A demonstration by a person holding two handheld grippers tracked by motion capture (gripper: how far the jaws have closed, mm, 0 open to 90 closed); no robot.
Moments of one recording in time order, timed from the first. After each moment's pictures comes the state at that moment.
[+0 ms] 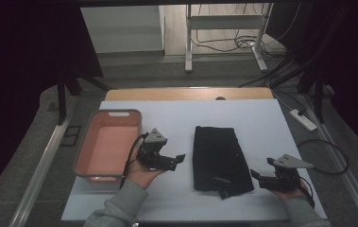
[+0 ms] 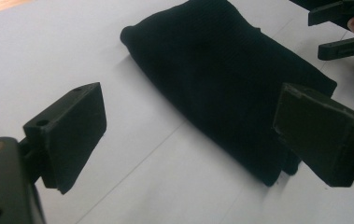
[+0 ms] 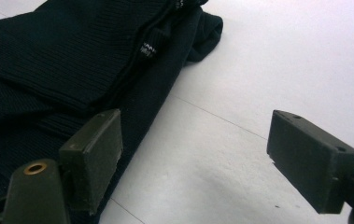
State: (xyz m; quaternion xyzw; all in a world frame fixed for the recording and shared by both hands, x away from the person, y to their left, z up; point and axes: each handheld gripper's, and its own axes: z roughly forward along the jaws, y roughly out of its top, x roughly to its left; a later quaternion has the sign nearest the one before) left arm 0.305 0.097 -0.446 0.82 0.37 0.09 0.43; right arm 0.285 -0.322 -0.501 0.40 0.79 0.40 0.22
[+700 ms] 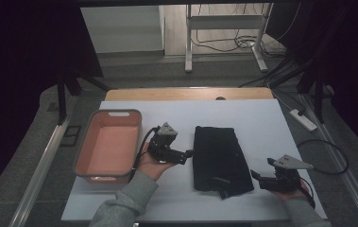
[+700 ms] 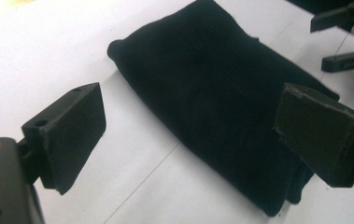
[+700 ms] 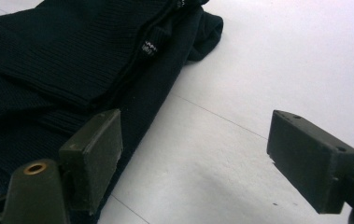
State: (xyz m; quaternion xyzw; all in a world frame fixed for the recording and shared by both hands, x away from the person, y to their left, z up) left arm 0.327 0.076 -0.443 0.82 0.37 0.08 0.43; right arm 0.283 -0.322 -0.500 0.40 0.80 0.39 0.23
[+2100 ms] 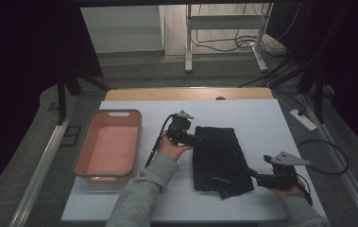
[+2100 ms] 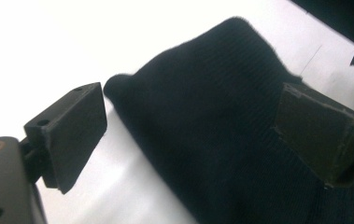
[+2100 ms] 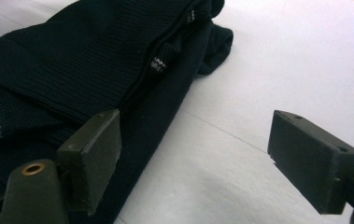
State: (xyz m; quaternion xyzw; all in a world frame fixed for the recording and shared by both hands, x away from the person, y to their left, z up) left arm 0.399 0.030 -0.464 0.82 0.39 0.05 0.43; right arm 0.291 -0.317 -0.498 0.39 0.80 0.41 0.22
